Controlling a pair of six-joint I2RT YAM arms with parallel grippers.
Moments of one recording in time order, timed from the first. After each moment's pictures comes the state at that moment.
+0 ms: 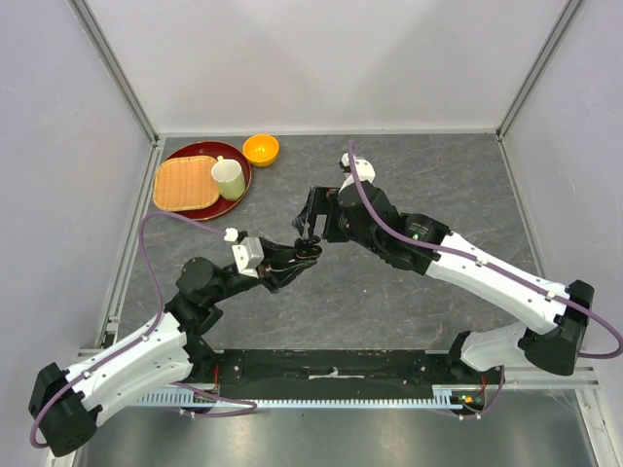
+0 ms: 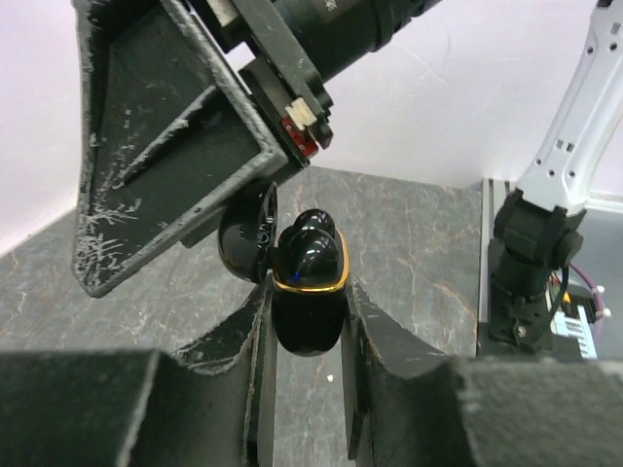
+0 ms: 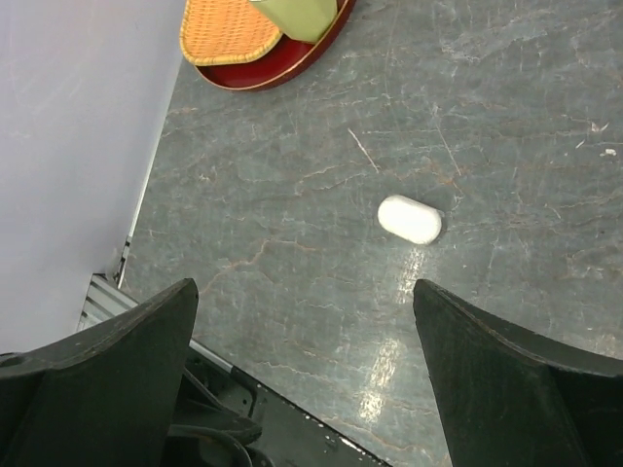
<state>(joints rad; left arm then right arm) -0.77 0.71 0.40 0.58 0.44 -0.07 0.98 1.35 1.37 -0.50 0.30 0.76</state>
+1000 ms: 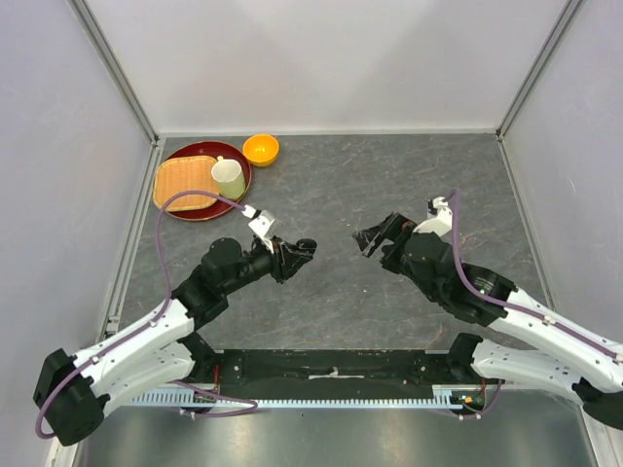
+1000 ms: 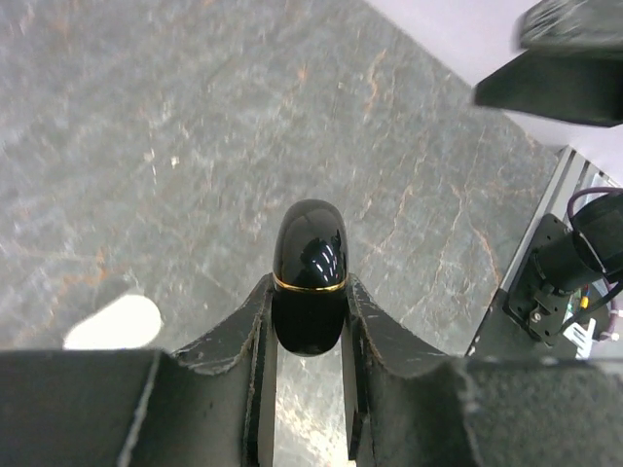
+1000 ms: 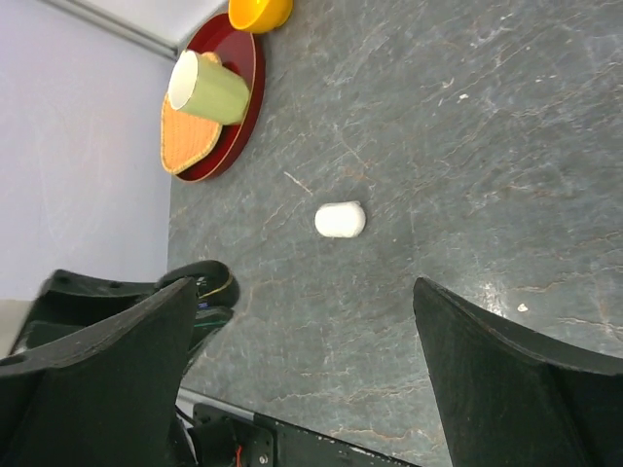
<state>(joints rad) -0.75 0.81 0.49 0.21 0.20 -0.26 0.98 0.87 0.88 -0.47 0.52 1.09</state>
